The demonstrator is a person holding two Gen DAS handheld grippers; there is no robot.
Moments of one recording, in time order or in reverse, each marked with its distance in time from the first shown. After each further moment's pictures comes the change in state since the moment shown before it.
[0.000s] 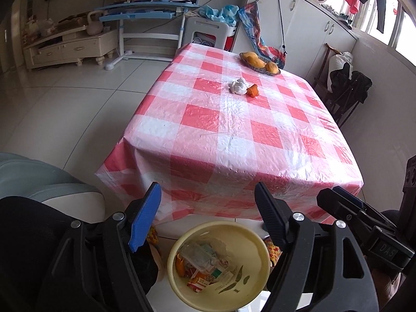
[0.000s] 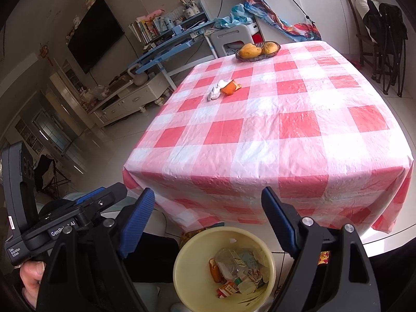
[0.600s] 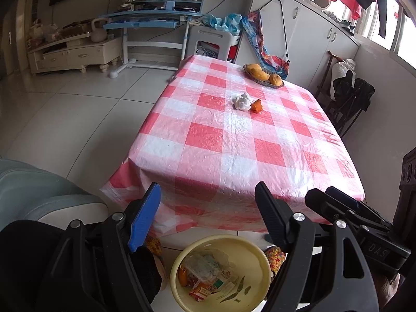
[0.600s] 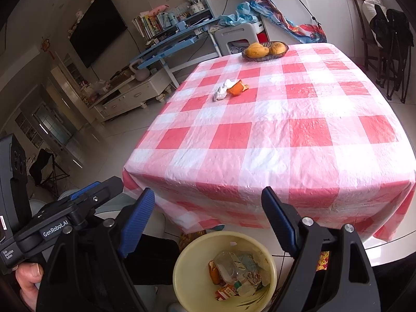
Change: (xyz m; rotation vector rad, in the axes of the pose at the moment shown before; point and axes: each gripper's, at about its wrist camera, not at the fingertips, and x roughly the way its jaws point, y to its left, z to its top) left arm -0.005 0.001 0.022 -0.009 -0.049 0.024; right arm 0.014 0.009 0.017 -0.032 0.011 0.001
